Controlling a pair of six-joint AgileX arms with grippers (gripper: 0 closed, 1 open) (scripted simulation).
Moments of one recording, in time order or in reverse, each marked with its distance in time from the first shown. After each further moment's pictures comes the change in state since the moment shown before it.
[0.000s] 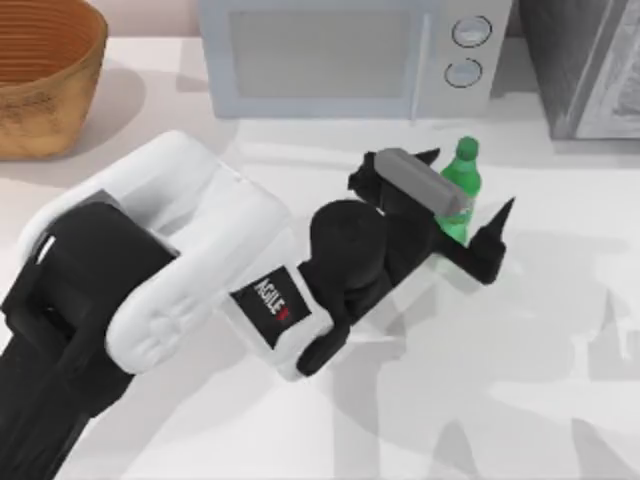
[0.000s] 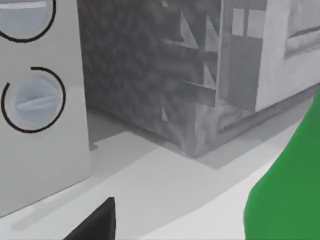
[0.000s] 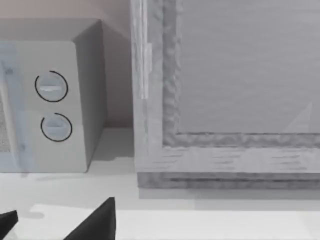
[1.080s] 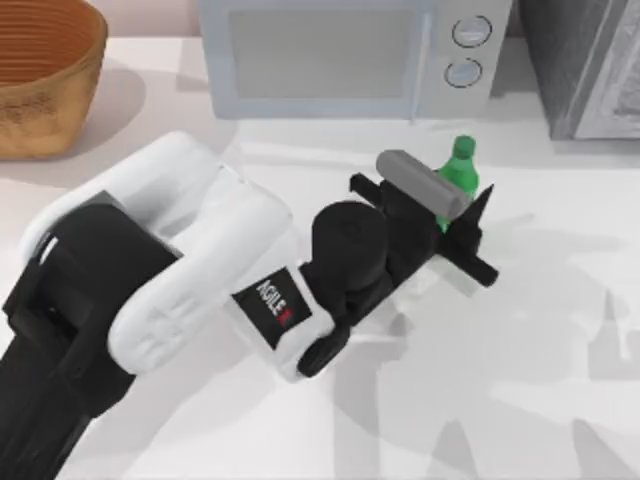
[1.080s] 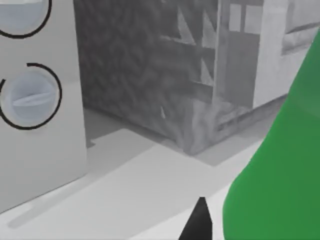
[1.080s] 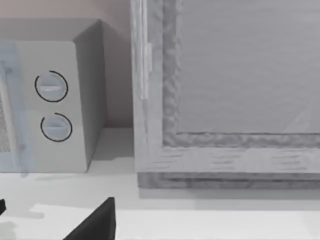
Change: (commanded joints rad) left arm 0.000 0.000 0.000 0.000 0.000 0.000; right arm 0.000 0.000 0.000 0.000 0.000 0.000
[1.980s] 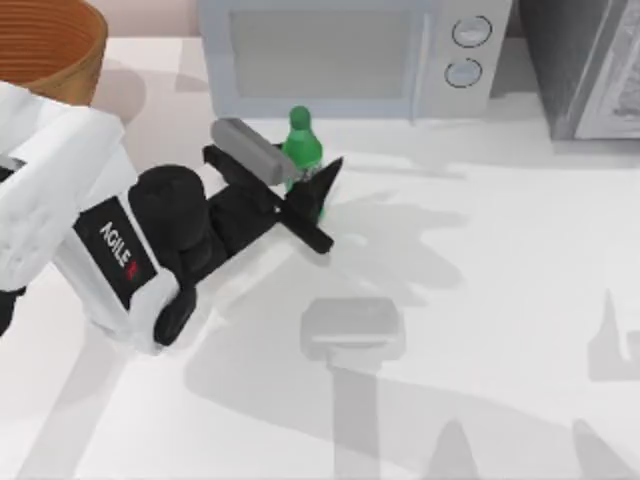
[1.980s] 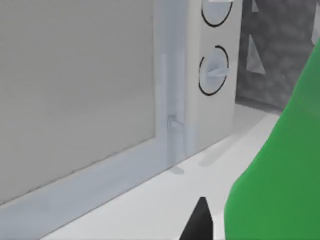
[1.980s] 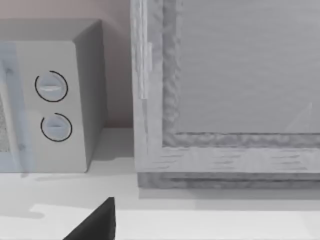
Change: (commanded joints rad) left arm 0.366 -0.130 -0.269 0.135 0.362 0.014; right arm 0.000 0.000 0.000 0.000 0.000 0.000
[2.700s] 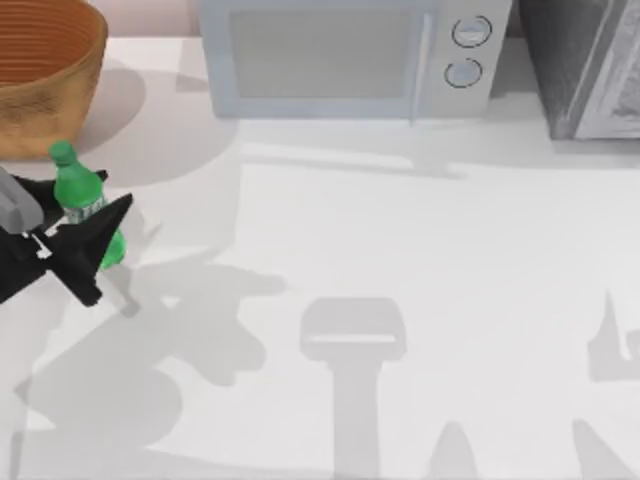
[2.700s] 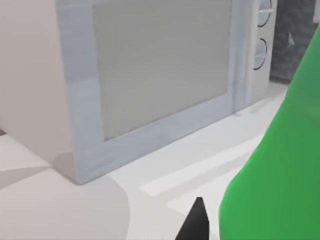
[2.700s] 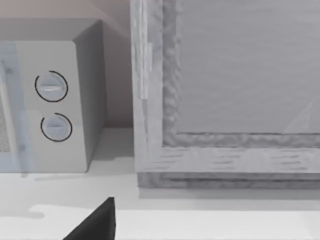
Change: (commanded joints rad) left arm 0.569 -0.256 -0.443 0.170 0.563 0.020; right arm 0.000 0.000 0.000 0.000 0.000 0.000
